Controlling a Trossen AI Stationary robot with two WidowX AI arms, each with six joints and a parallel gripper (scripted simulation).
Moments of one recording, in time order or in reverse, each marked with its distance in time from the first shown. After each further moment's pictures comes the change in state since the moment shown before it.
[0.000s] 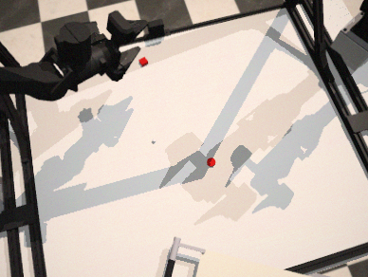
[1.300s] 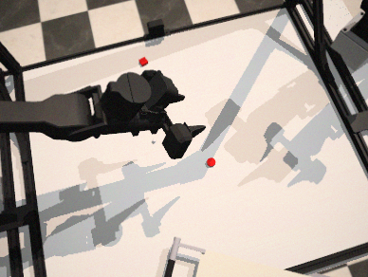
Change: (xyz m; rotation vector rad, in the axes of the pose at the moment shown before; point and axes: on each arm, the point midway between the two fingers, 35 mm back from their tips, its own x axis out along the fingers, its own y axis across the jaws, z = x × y) left arm -0.136 0.010 0.048 0.002 0.032 0.000; right arm -0.063 -0.044 -0.220 1.299 0.499 -0.070
